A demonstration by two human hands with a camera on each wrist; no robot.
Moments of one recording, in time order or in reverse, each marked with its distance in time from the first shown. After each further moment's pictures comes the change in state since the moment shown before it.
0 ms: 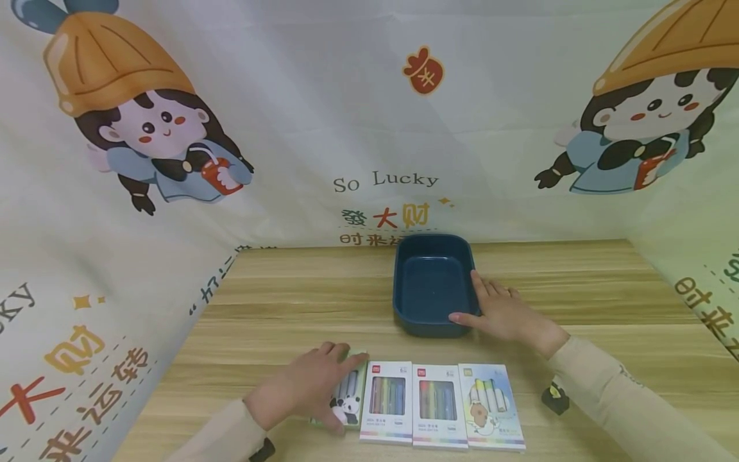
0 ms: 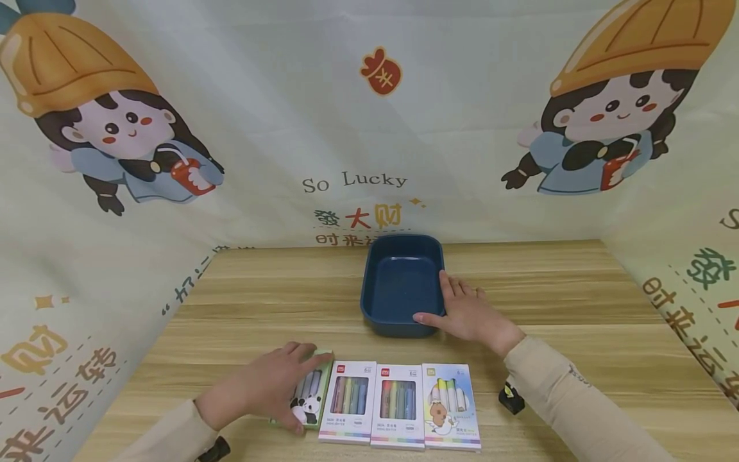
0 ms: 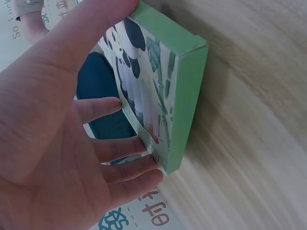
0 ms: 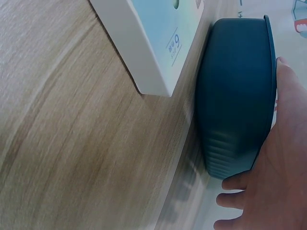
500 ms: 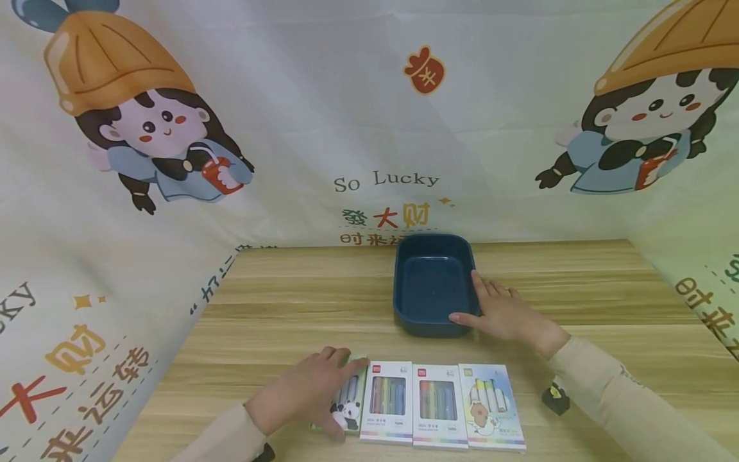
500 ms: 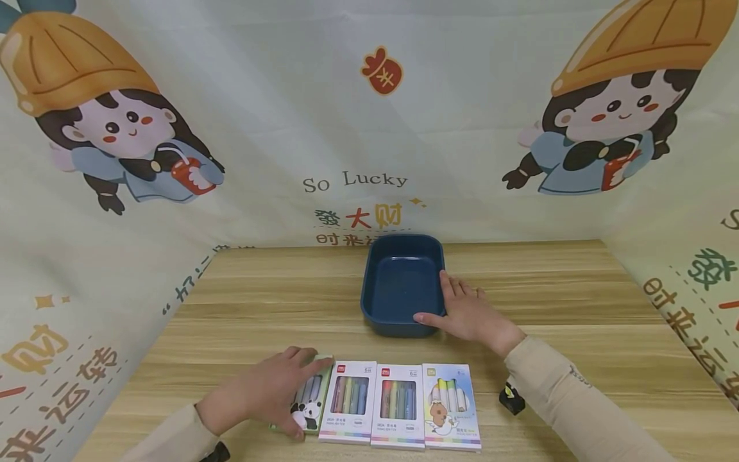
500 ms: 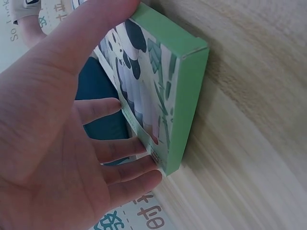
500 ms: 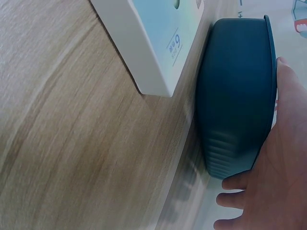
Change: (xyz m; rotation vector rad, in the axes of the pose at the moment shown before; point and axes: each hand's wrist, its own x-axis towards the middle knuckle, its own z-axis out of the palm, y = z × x) left_hand -0.003 0.002 0.006 -0.016 -0.029 -0.006; right_hand 0.000 -0.001 -0.001 0.013 -0.008 0.009
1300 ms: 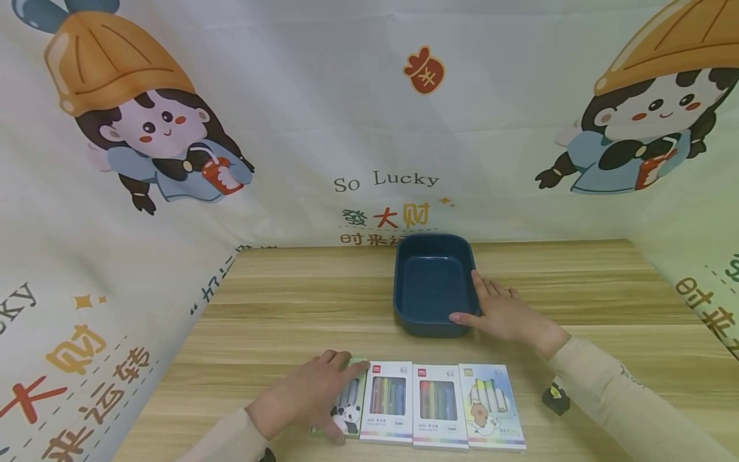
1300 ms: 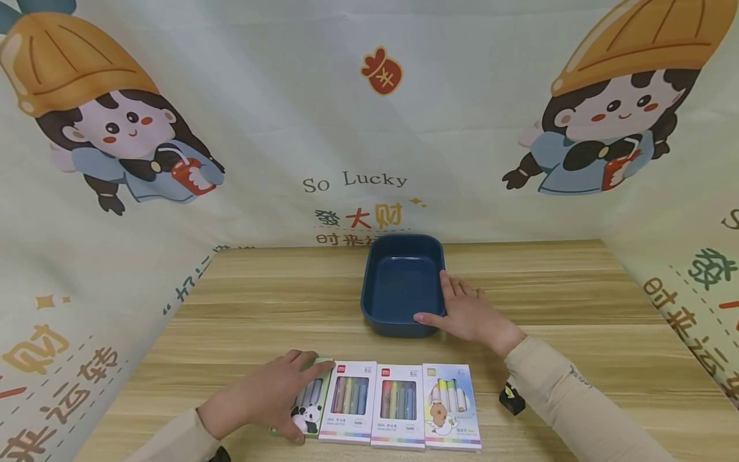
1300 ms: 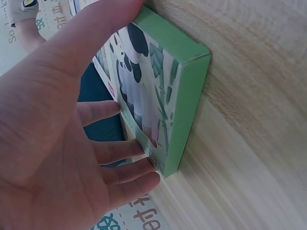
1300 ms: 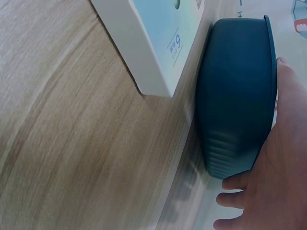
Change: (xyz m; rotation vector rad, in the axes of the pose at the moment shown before) left_hand 0.000 0.000 0.006 -0.010 0.004 0.015; right_hand -0.001 -0.001 0.000 0.007 0.003 -0.006
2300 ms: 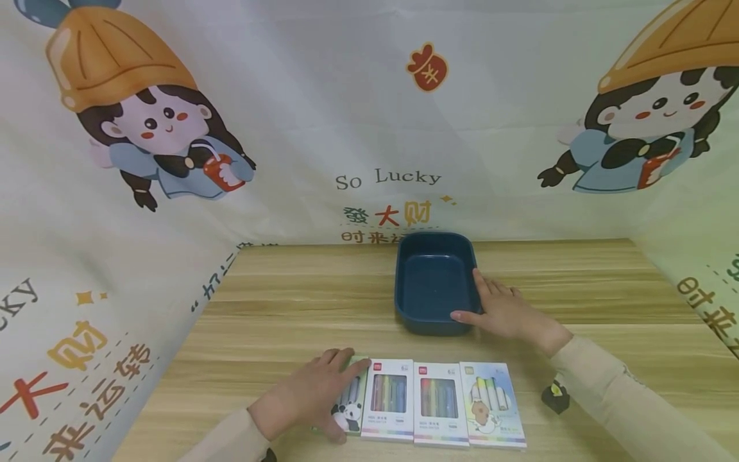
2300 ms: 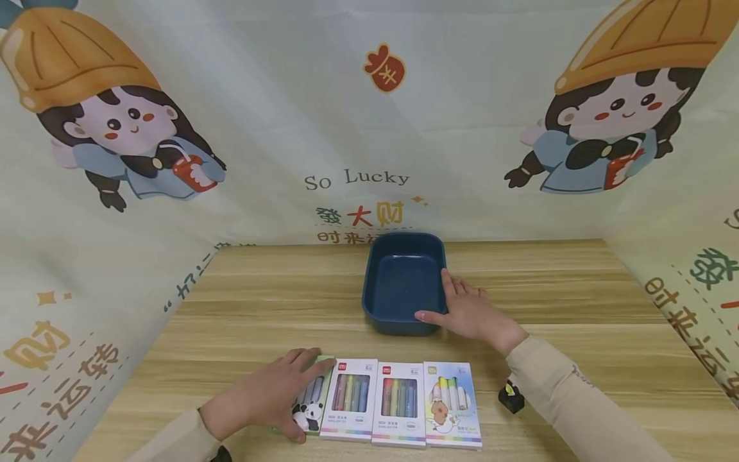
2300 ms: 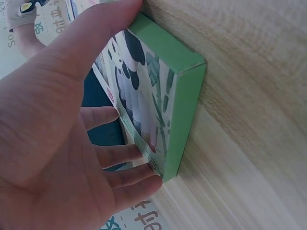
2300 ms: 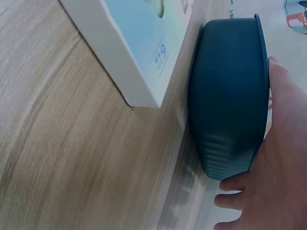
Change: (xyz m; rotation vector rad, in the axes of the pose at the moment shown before) left_hand -0.002 0.003 0.007 -0.006 0.015 -0.026; right_hand -0.001 -0.002 -0.003 0.036 -0.032 0.020
